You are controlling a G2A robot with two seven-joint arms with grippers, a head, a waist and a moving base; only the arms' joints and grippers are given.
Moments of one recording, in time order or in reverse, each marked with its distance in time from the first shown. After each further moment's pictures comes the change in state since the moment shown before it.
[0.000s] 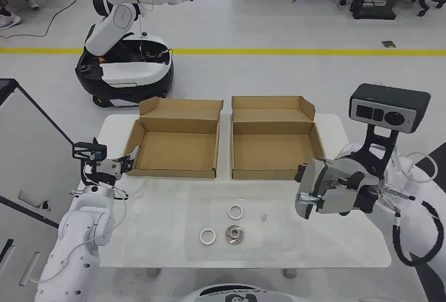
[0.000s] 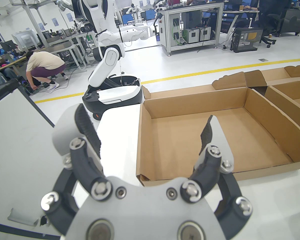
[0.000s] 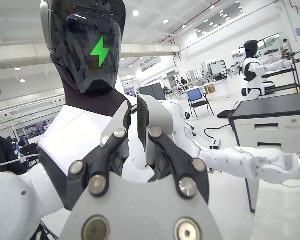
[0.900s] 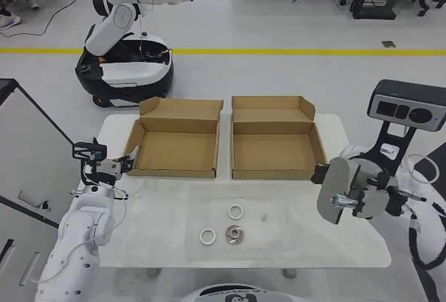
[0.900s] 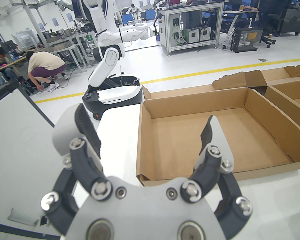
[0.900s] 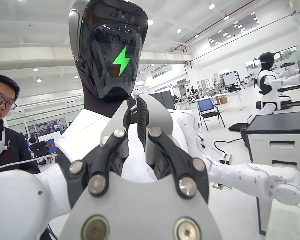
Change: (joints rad) left arm 0.000 0.000 0.000 0.000 0.000 0.000 0.000; right arm -0.030 -0.040 0.041 -0.016 0.102 -0.027 0.036
